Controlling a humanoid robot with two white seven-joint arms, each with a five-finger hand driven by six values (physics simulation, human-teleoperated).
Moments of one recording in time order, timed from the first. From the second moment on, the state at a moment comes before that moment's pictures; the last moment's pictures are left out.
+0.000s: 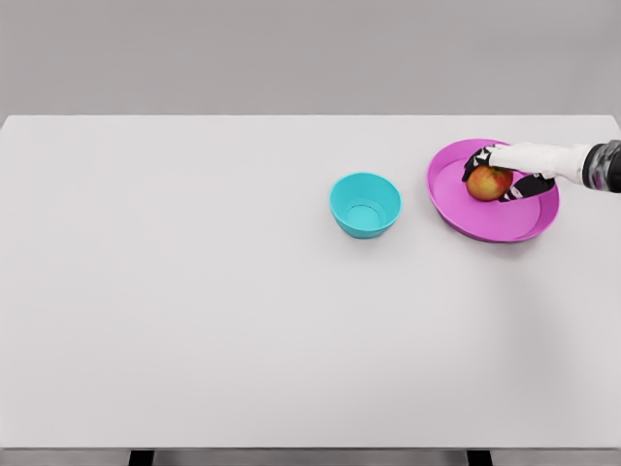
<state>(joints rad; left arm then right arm) 0.00 0.00 0.04 -0.08 -0.11 0.00 0.02 -0.88 -0.65 0.72 -0.81 0.37 -0.57 0.60</state>
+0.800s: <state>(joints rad) 0.00 0.00 0.04 -0.08 -0.11 0.00 0.02 -0.91 -0.68 0.71 -1.07 0.38 -0.59 0.61</state>
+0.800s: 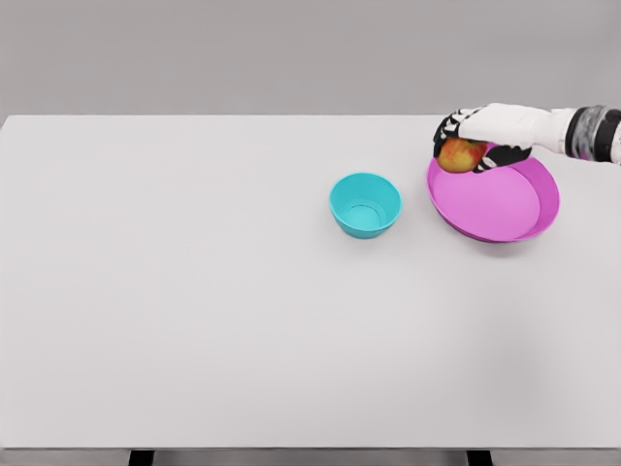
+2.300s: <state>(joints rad) 0.00 0.00 0.04 -0.08 -0.11 0.00 0.02 -0.88 -0.60 0.83 -1.32 0.38 -0.57 0.61</state>
